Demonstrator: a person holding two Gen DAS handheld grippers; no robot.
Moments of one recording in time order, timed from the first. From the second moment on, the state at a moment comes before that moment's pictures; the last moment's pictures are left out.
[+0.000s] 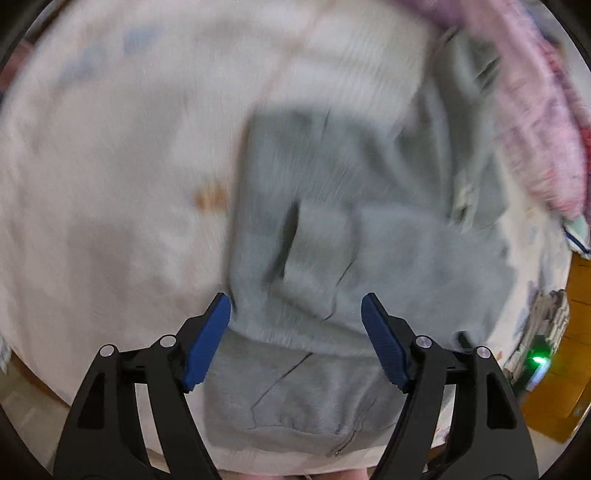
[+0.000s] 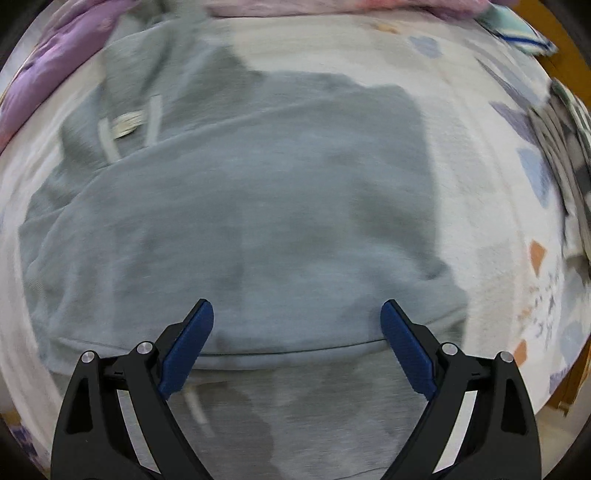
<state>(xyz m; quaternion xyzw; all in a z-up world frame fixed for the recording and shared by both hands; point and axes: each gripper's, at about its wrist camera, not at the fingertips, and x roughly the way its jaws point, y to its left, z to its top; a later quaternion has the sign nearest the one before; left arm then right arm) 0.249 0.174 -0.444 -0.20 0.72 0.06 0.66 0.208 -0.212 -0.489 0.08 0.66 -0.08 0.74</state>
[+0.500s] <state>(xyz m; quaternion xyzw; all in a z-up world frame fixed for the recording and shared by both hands) 0.217 0.186 -0.499 -0.32 0.71 0.08 0.63 0.197 -0.306 -0.497 0.22 0.68 -0.13 0.69</state>
